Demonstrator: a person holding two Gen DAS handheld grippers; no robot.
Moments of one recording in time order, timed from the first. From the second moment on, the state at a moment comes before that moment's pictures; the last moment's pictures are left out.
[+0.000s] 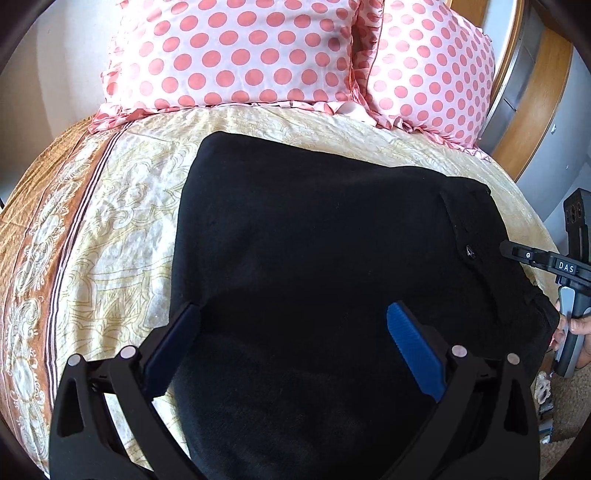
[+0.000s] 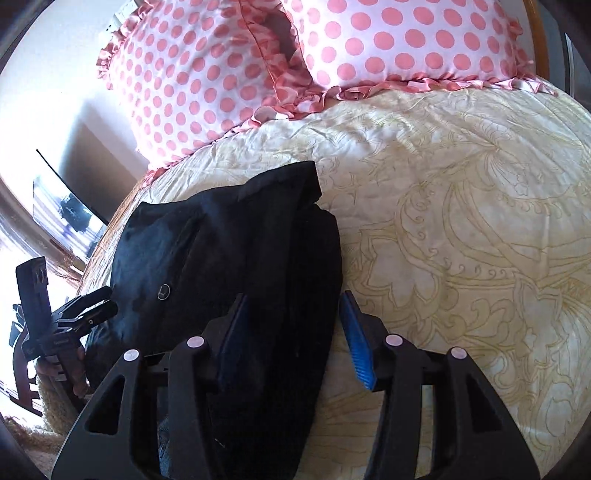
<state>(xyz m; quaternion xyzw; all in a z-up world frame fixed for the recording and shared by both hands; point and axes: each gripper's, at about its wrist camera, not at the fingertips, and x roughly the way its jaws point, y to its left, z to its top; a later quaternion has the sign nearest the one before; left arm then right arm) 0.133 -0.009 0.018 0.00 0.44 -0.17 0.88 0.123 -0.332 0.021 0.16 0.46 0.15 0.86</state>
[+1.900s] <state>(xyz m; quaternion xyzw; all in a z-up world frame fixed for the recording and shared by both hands) 0.194 0.051 0.026 -0.16 0.49 -0.20 0.83 0.122 -0.313 0.037 0.17 0.41 0.22 0.87</state>
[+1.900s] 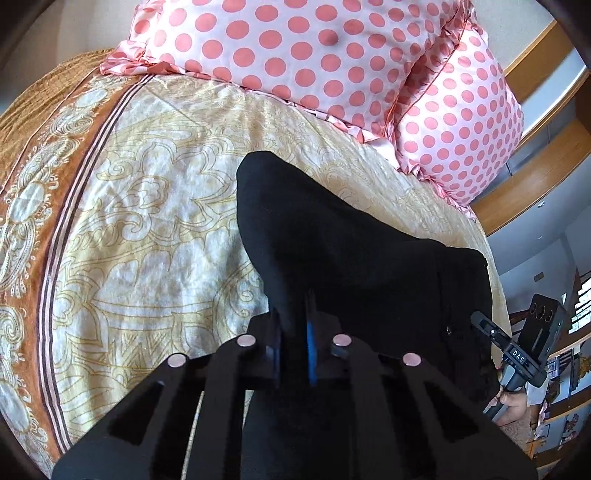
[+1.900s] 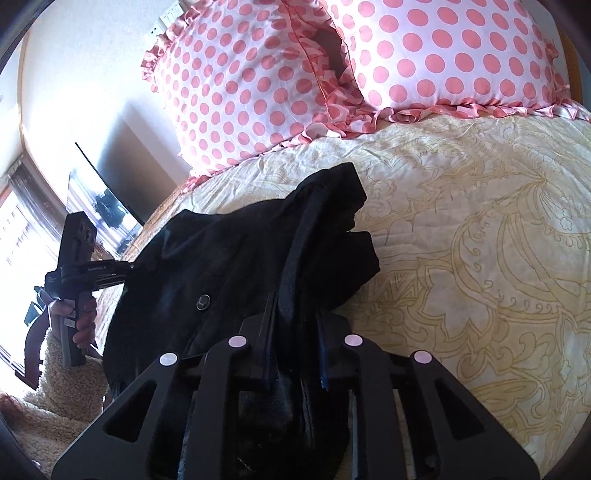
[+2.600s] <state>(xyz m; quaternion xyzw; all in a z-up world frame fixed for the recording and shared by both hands) 0.263 0.037 0.070 -0.14 0.43 -0.14 0.88 0.231 -0.309 0.055 0.21 0.40 0.20 0.87</state>
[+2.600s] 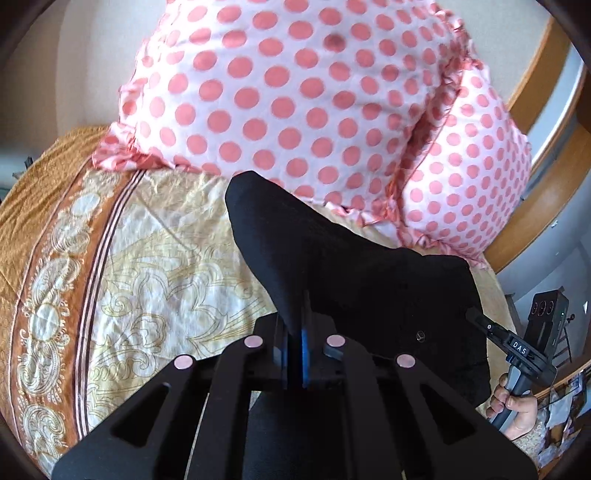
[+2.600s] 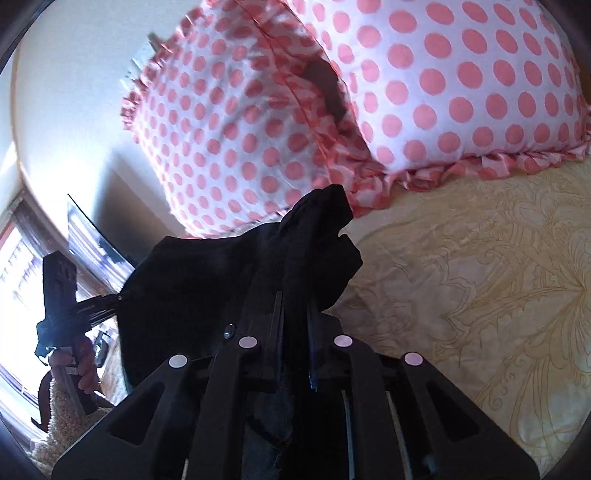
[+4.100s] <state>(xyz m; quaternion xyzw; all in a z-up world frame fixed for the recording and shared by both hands) 0.027 0.018 0.007 0.00 0.35 0.01 0.94 0.032 -0.205 0.031 0.01 0.35 0.08 0.93</state>
